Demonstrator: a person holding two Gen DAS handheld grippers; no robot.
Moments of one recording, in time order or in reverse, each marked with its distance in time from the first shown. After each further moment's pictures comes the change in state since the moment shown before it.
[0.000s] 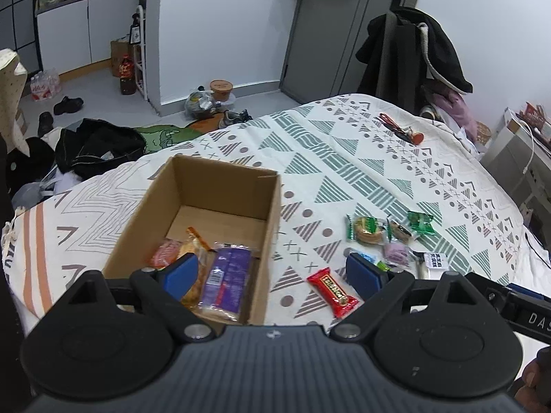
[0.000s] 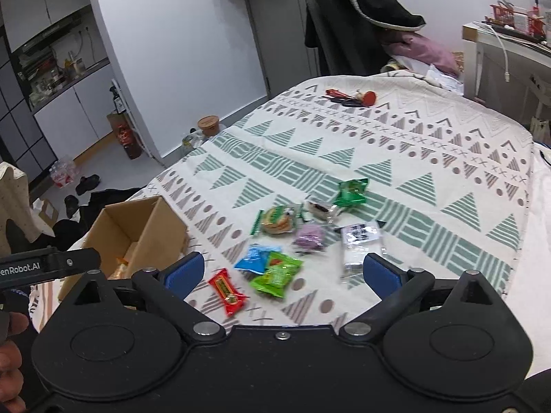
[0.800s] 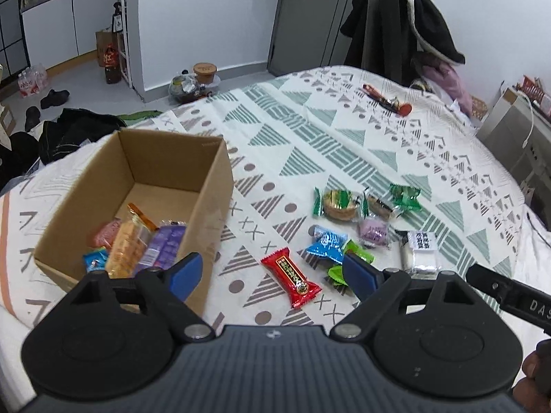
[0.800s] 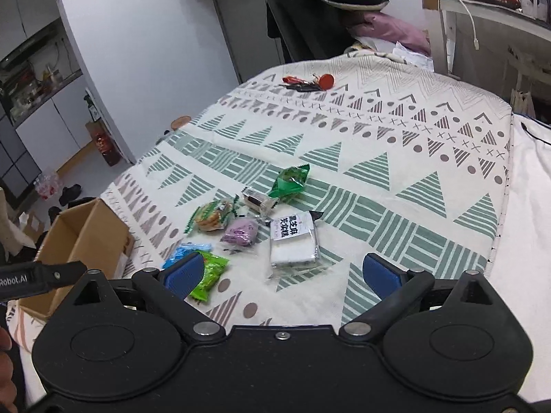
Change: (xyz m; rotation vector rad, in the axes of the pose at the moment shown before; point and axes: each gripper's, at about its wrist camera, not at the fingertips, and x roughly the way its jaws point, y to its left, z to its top) left arm 0.047 -0.059 -0.022 0.027 0.063 0.001; right arm 0.035 -0.079 -0.009 0.064 0.019 -0.030
